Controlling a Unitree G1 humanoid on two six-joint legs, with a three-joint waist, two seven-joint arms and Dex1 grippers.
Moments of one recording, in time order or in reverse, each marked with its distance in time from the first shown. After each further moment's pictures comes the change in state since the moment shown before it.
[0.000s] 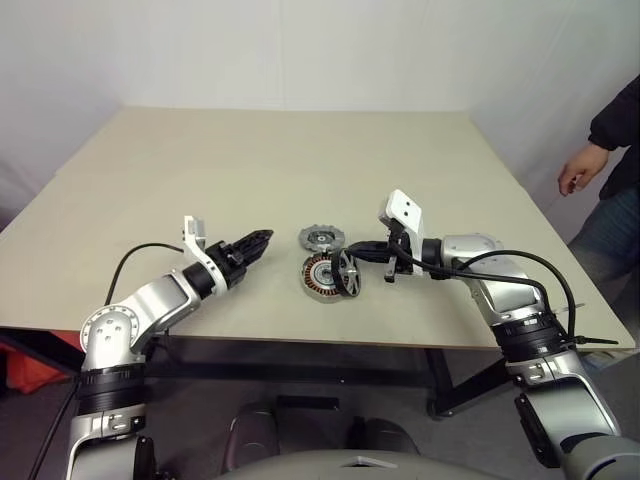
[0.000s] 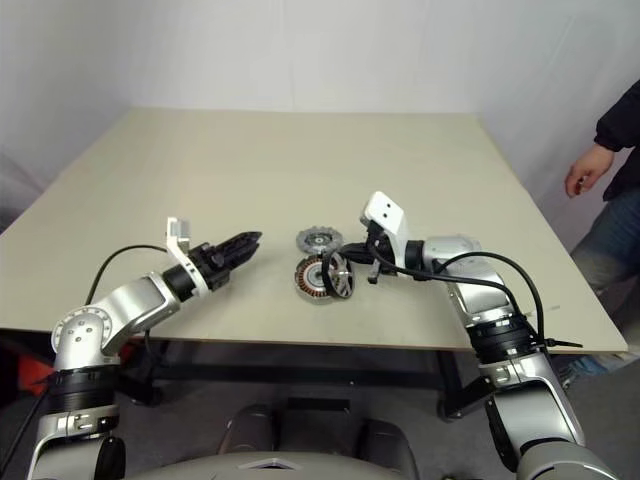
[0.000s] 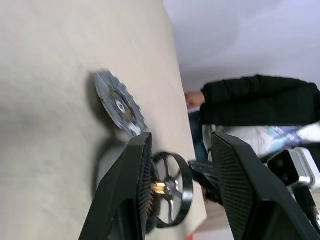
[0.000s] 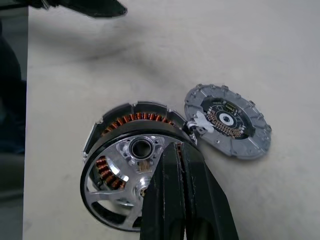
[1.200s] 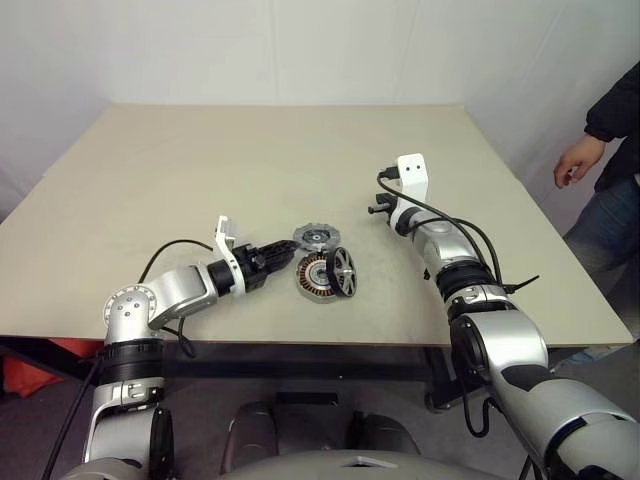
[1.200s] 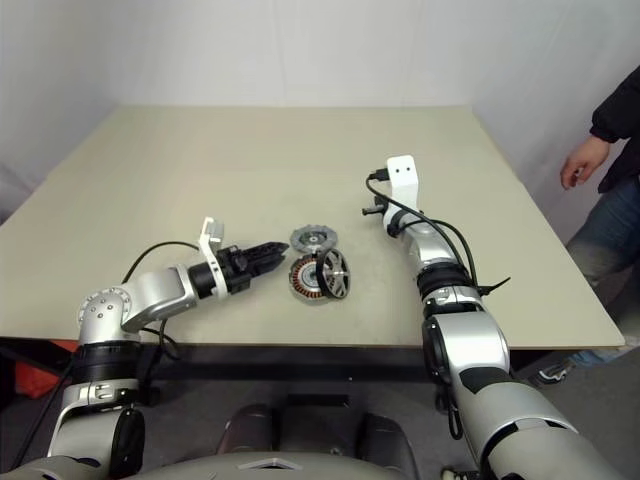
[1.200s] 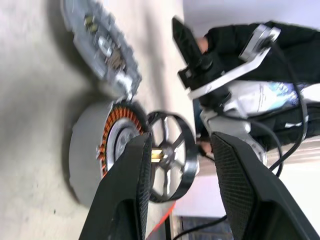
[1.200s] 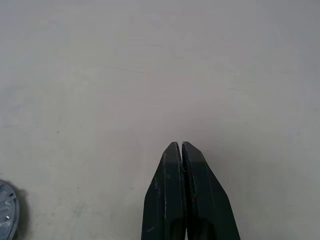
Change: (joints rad) left arm -0.131 -0.067 -0.020 0.149 -0.024 0.217 0.062; right arm -0.402 0.274 -0.247 0.853 -0.085 -0.261 -0.769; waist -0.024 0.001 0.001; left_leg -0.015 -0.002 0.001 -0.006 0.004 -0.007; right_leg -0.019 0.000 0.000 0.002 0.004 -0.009
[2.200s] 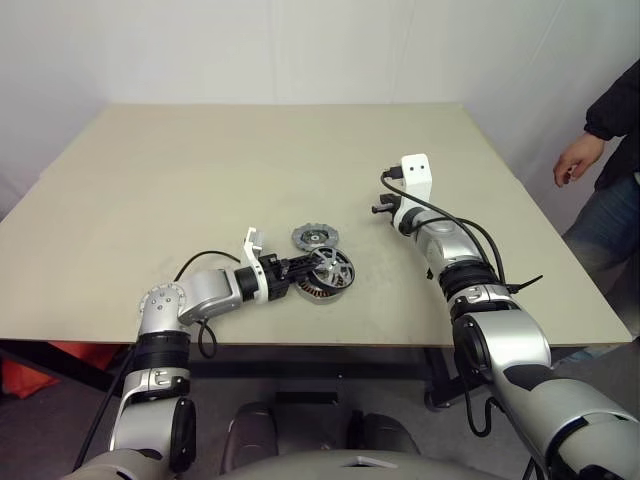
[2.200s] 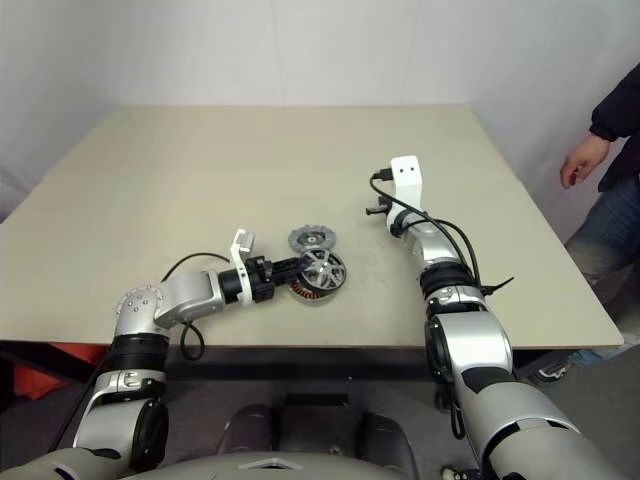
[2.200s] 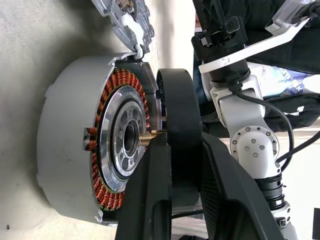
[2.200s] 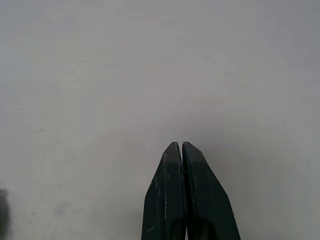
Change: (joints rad) left arm -0.058 -0.103 -0.035 0.170 0.054 0.075 0.015; right arm 0.000 -0.013 -0.002 -0.001 0.007 0.016 -0.013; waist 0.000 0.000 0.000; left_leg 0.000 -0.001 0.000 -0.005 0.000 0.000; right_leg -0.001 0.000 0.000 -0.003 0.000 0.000
